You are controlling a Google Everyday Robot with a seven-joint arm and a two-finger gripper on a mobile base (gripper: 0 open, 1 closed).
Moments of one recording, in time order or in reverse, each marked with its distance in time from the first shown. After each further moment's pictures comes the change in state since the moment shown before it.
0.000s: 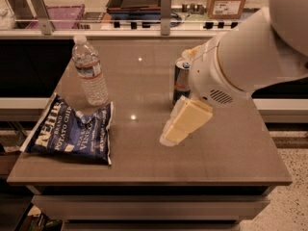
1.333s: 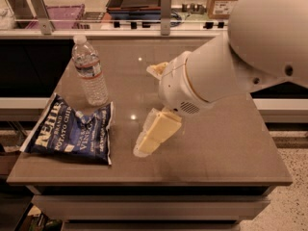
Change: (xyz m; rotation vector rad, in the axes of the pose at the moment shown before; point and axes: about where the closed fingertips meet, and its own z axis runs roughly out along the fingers) arm -0.037 0.032 0.052 -0.164 -0.169 -0.070
